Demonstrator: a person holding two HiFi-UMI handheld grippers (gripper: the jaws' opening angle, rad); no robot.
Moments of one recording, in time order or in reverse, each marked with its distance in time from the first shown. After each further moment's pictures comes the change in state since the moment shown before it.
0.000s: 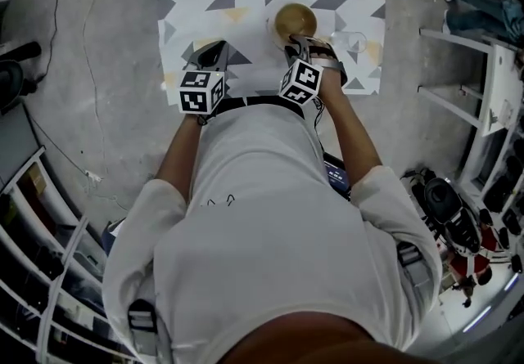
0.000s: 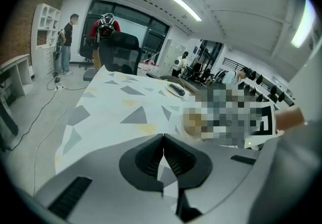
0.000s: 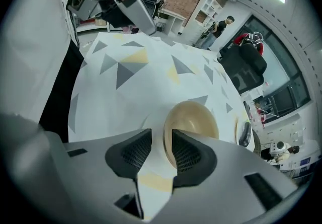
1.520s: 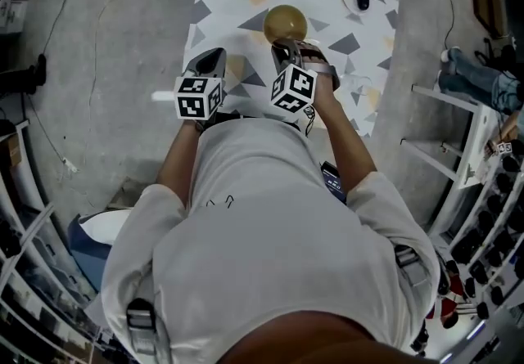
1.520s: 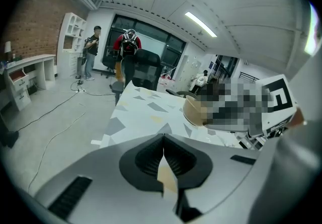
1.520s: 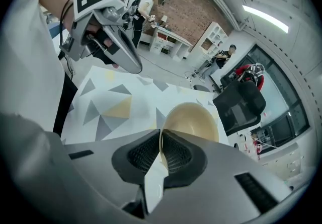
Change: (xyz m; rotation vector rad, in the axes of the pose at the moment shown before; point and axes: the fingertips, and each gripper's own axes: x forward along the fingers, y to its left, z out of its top) left arm -0.059 0.065 0.024 -0.126 -0.167 0.153; right arm -0.044 -0.048 0.152 -0.151 -0.231 -0.046
